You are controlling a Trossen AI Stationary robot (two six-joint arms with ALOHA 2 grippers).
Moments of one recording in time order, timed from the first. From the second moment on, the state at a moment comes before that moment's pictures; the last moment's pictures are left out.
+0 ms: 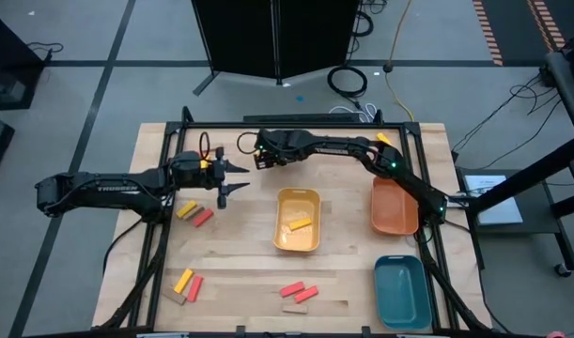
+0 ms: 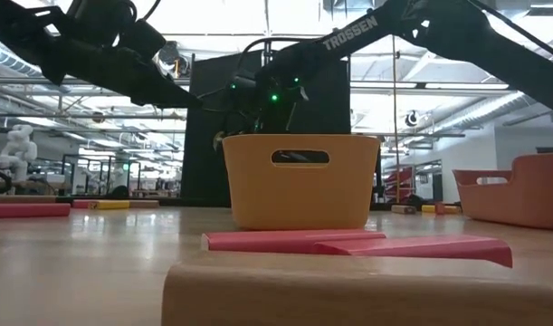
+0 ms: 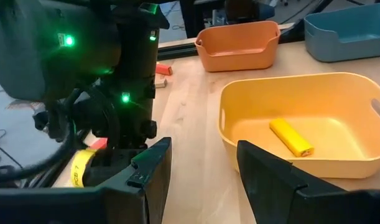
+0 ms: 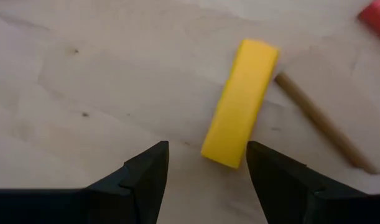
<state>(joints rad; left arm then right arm) 0.32 0.90 0.33 0.29 0.20 0.27 -0.32 2.42 2.04 -0.78 0.18 0.94</state>
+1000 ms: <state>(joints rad) 0.31 0.90 0.34 0.24 0.30 0.28 -0.31 2.46 2.04 -0.78 0.29 1.00</state>
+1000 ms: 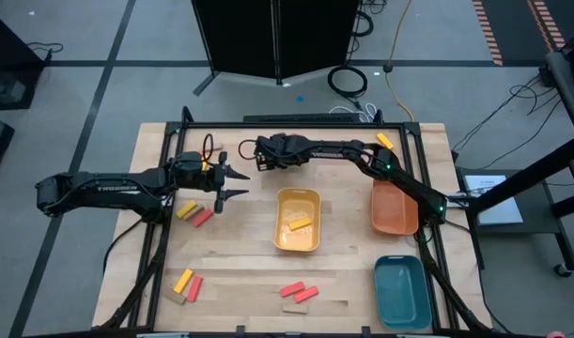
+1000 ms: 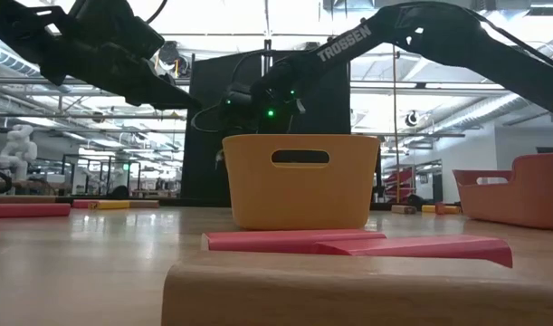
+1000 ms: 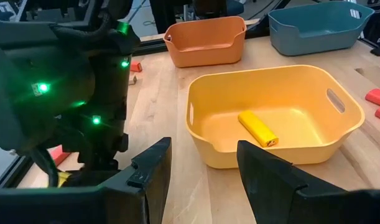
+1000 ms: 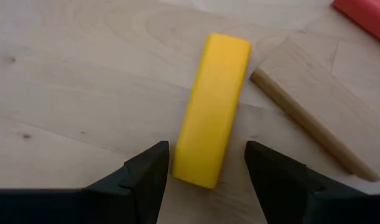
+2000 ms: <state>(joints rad) 0.31 0.90 0.34 0.24 0.30 0.30 -0.27 2.47 2.10 -0.76 0.23 0.85</state>
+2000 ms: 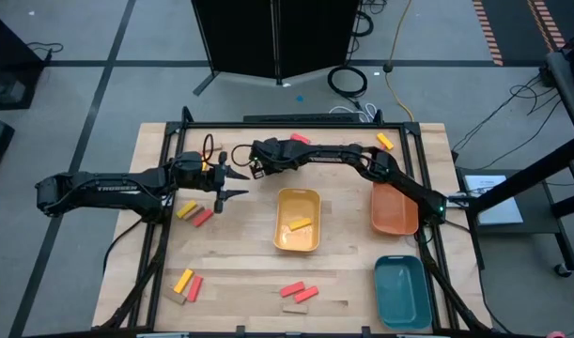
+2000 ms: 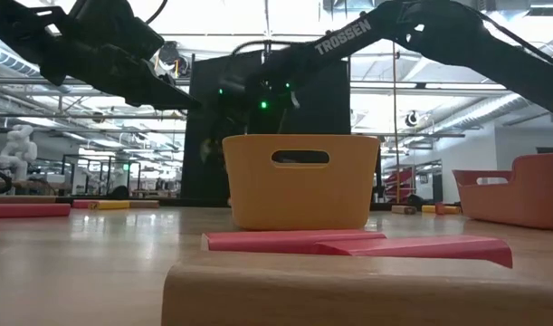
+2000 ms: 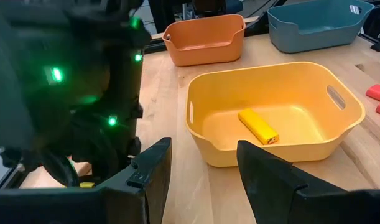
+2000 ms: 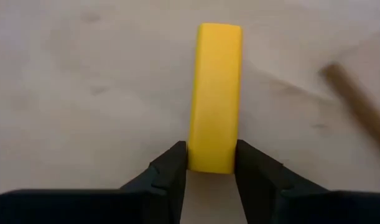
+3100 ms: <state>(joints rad) 0.31 0.80 0.34 0.14 0.29 0.32 0.16 2.30 2.33 -1.57 0.18 0.84</state>
